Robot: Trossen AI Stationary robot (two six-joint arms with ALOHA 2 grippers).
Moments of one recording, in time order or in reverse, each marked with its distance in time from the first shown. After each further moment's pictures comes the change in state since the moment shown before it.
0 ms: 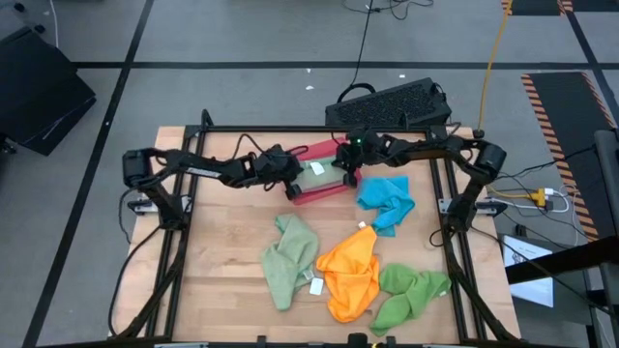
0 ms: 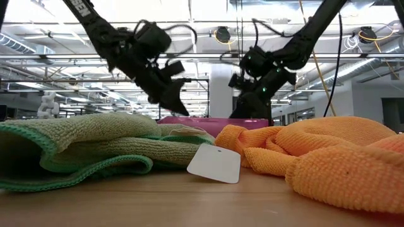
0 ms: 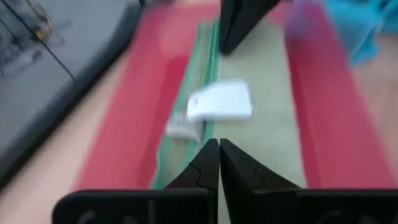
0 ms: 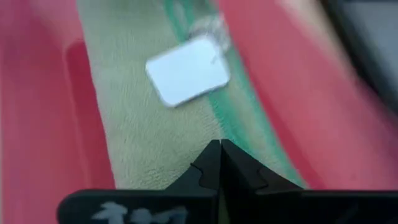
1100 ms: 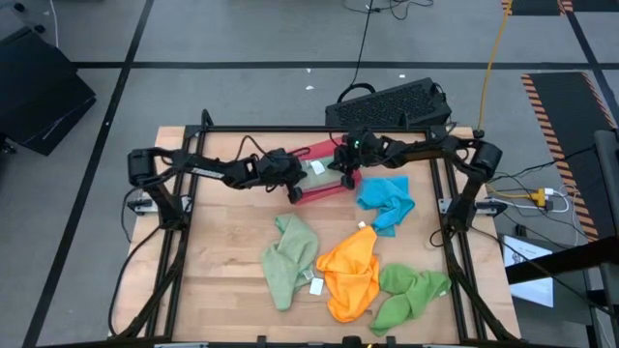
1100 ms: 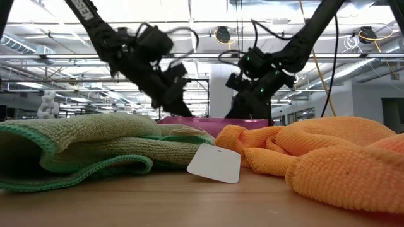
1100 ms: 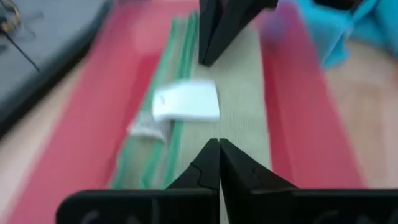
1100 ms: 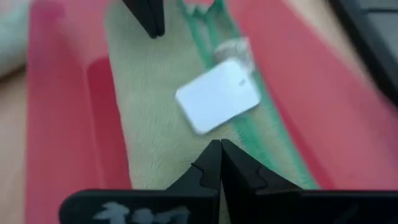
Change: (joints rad) left arm -0.006 0.044 0.000 0.046 0.080 -0.047; right arm 0.009 0.033 0.001 0.062 -0.073 0.027
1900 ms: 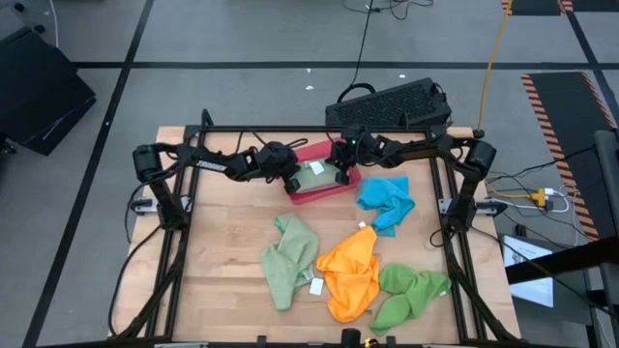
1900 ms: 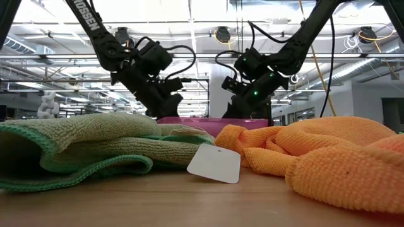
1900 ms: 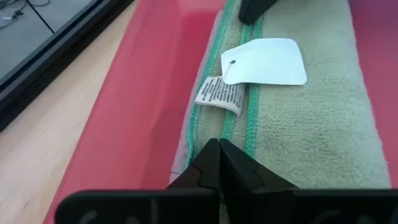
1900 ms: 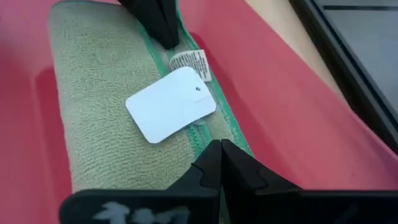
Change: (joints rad) left arm 0.112 0.069 0.002 -0.041 0.027 0.011; right arm 0.005 0.060 0.034 0.050 0.106 0.036
